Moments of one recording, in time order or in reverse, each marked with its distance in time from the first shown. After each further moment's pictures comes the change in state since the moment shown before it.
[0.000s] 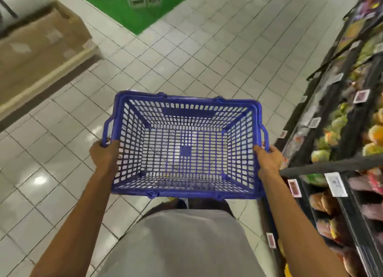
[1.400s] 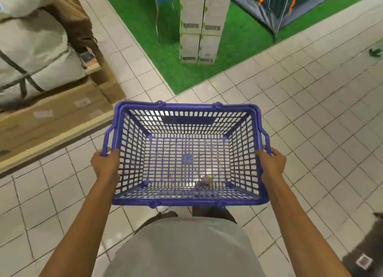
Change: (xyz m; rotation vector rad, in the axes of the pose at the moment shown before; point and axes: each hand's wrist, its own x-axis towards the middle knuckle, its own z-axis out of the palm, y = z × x) left_hand 0.446 0.412 0.333 -0.245 0.352 -0.186; right_hand 0.351 -0.485 0.590 -0.149 -0.279 -0.078
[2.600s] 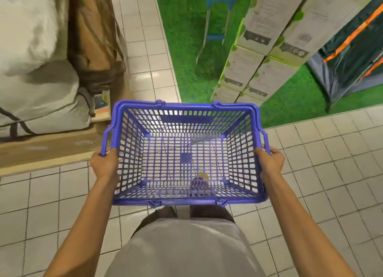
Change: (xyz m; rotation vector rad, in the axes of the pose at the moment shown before) left_hand 0.260 0.258 0.288 -0.153 0.301 -0.115; right_hand 0.269 -0.354 0.423 -0.183 -0.252 -0.147
